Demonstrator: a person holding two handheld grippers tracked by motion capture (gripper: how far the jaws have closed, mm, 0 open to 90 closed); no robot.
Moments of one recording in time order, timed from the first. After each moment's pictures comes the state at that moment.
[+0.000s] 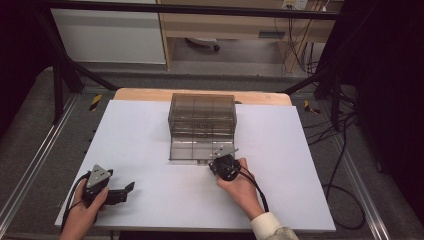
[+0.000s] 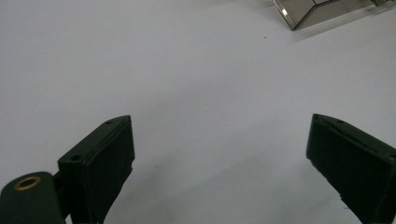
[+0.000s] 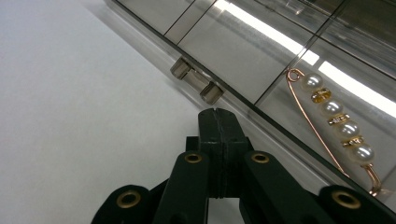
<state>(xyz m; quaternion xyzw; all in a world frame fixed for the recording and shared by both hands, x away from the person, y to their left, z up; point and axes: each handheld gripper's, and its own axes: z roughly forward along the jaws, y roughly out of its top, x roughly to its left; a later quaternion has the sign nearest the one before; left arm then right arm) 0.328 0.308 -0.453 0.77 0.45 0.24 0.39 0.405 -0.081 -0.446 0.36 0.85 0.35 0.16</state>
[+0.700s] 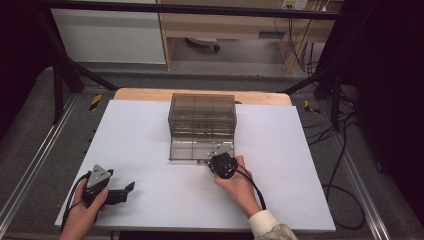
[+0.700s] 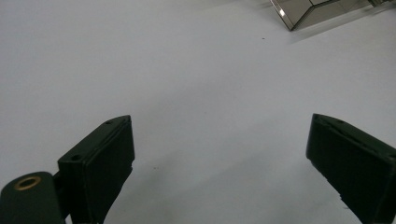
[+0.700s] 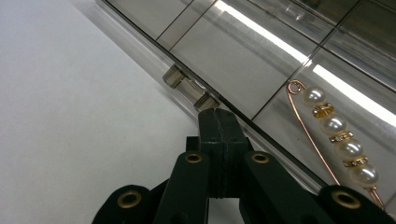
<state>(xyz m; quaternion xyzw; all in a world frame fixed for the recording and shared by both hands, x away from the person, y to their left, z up) 0.328 0.307 -0.452 0.77 0.45 0.24 0.39 0.413 -0.074 -0.449 0.35 0.85 0.34 0.17</state>
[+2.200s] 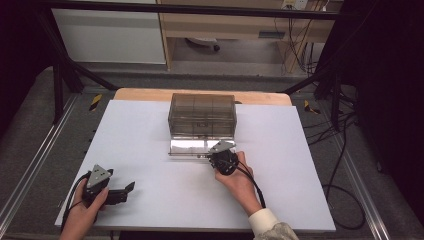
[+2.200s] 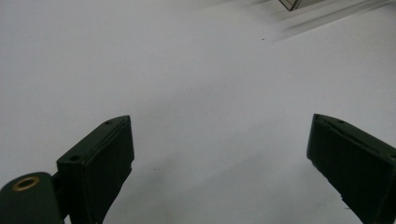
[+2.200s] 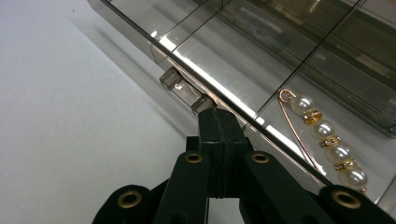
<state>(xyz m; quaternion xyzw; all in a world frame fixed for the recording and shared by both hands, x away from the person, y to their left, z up) 0.328 0.307 -0.452 0.77 0.45 0.24 0.39 0.419 -0.077 -0.437 0.34 0.84 0.36 0.21</state>
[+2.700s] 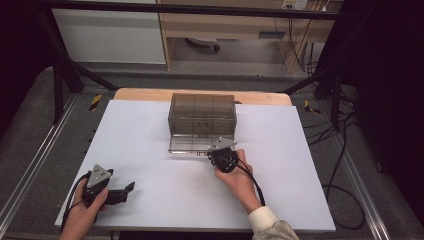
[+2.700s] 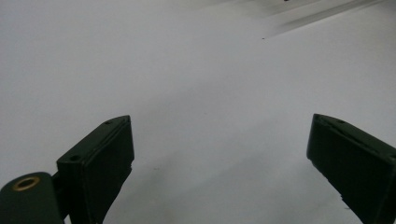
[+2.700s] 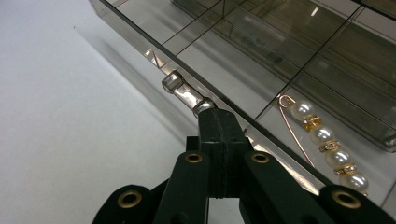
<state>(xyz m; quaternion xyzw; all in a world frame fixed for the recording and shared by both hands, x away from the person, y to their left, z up) 0.328 0.307 -0.452 0.77 0.45 0.24 0.39 0.424 -0.076 -0.434 0.34 0.84 0.37 0.21</state>
